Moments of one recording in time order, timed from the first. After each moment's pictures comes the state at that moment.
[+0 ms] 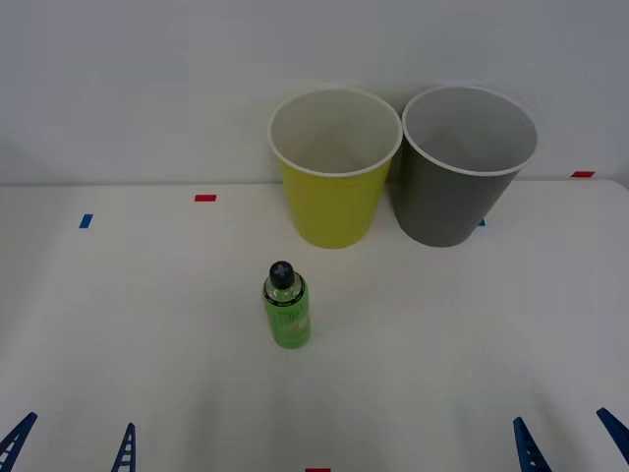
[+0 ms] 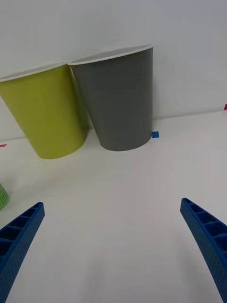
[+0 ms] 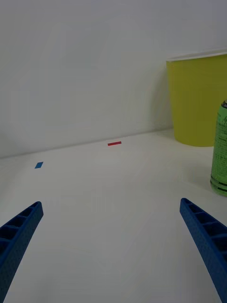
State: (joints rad) right arm 1.07 -0.53 0.22 -2.11 -0.22 -0.61 1.36; left arm 1.00 0.54 -0.33 -1.99 0.43 -0.78 -1.88
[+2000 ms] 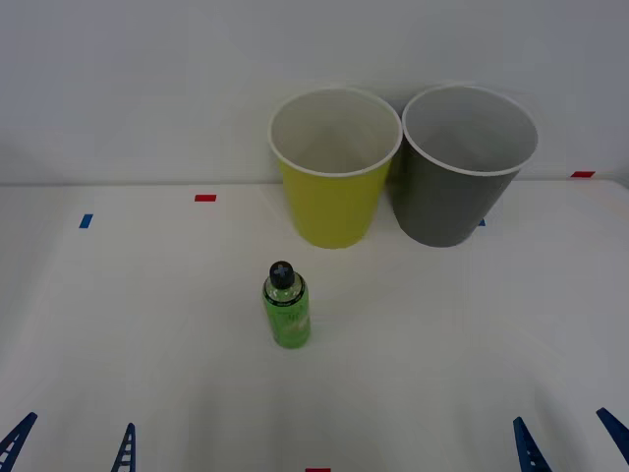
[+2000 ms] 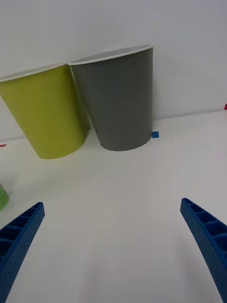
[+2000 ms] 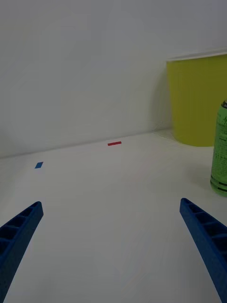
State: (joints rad) right arm 1.07 -0.53 0.22 -2.11 -0.22 -0.61 1.36; left arm 1.00 0.54 -0.33 -1.99 0.43 -0.78 -1.88
